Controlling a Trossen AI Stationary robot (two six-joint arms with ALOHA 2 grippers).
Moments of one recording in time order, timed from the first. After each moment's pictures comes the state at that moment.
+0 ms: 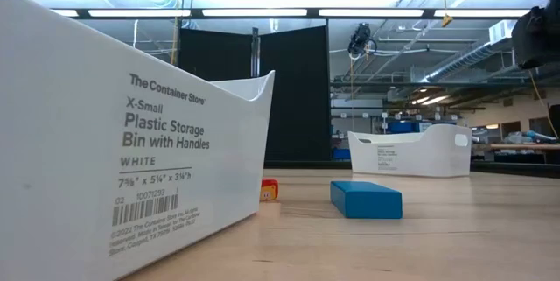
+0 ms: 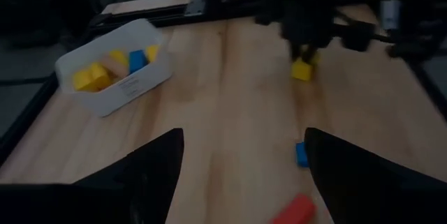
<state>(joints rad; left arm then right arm) -0.44 1.35 1.01 -0.20 -0.53 -0.14 0.78 1.76 0.98 -0.73 0.24 1.32</state>
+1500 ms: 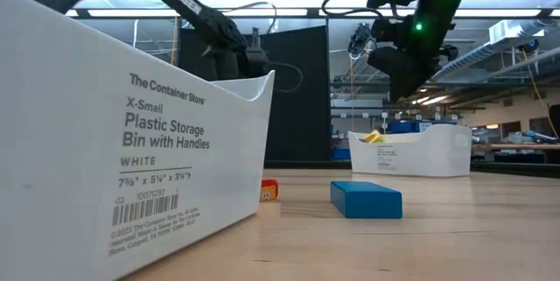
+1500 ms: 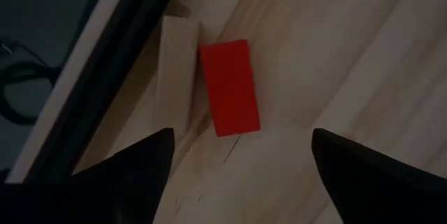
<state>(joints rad) 0.69 2.03 1.62 -0.90 0.00 0.13 -0.13 1.38 0.98 -0.89 0.69 0.70</state>
